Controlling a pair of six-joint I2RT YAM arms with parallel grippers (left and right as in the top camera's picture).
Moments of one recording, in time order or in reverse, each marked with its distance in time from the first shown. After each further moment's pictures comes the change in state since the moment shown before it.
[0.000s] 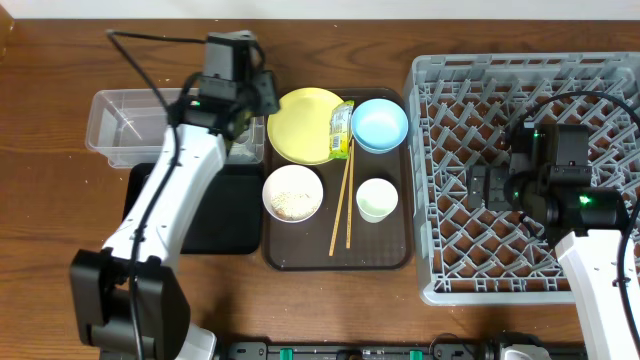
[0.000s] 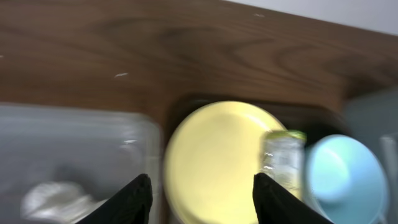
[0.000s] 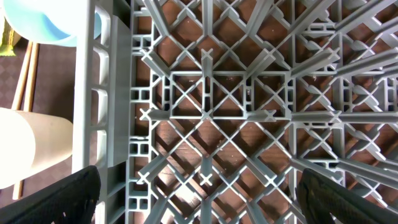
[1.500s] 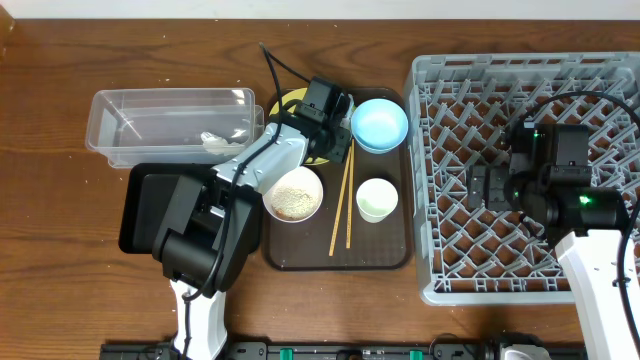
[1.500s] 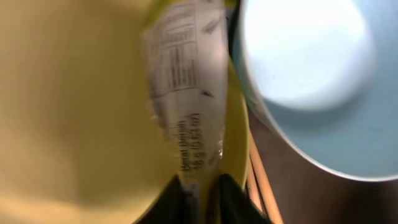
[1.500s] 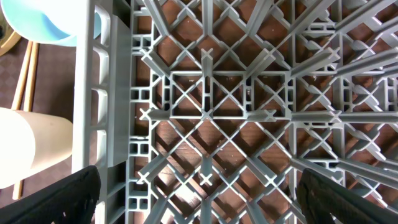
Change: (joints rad) left arm -0.233 0.373 0.000 0.088 0.114 0.186; right arm 0.000 0.000 0.000 0.000 0.000 0.000
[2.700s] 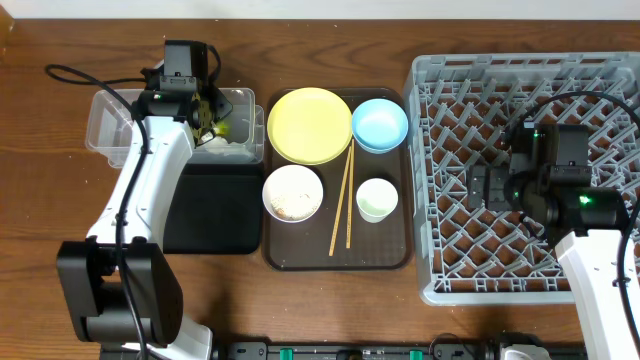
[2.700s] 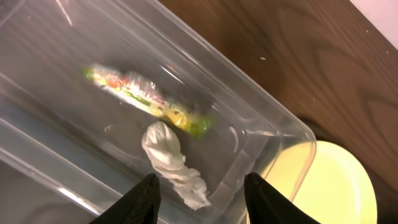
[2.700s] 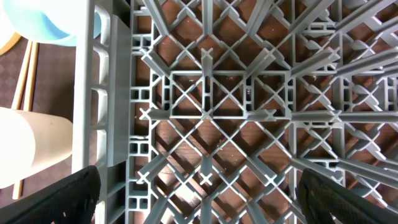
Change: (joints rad) left arm 0.414 -0.338 0.007 -0.282 -0.284 -0.581; right arm 0.000 0.000 0.000 -0.001 0.000 0.000
